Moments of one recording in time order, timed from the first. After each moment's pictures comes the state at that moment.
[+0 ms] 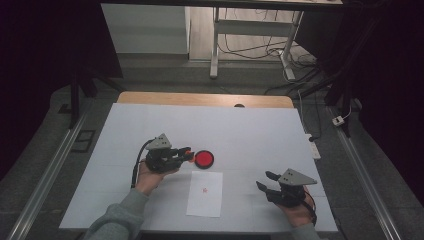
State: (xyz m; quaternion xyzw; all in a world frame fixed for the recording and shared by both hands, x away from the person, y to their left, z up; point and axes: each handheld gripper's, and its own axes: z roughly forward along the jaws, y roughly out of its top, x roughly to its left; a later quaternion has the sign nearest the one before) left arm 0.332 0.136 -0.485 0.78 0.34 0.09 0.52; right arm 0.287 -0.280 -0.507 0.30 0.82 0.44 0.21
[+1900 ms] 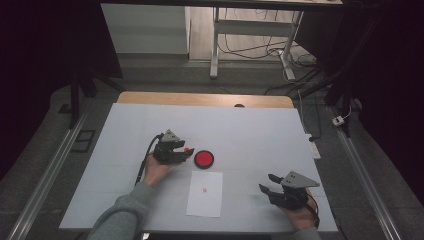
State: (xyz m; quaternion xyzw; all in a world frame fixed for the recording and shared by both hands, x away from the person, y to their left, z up) left arm 0.378 0.130 -0.523 0.79 0.40 0.13 0.44; right arm 0.283 -0.289 -0.512 0.31 0.82 0.43 0.21
